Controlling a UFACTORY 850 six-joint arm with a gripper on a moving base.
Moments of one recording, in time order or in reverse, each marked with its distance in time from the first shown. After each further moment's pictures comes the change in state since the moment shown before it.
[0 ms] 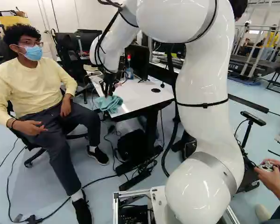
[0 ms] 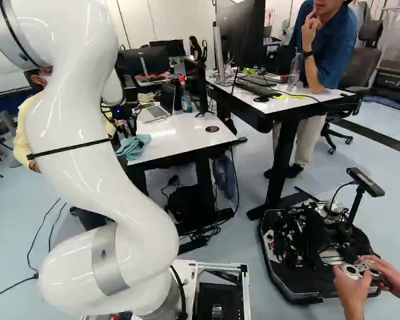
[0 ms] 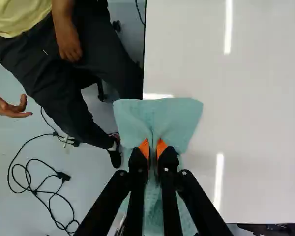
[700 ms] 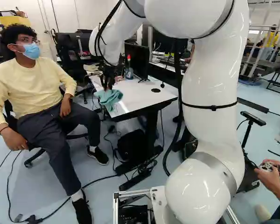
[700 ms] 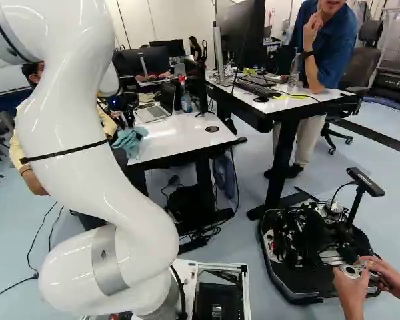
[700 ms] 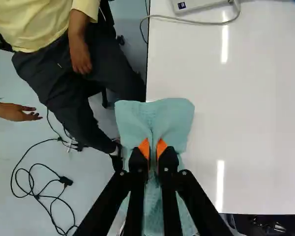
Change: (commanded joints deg) arm -0.1 3.0 -1.3 0.0 -2.1 0.0
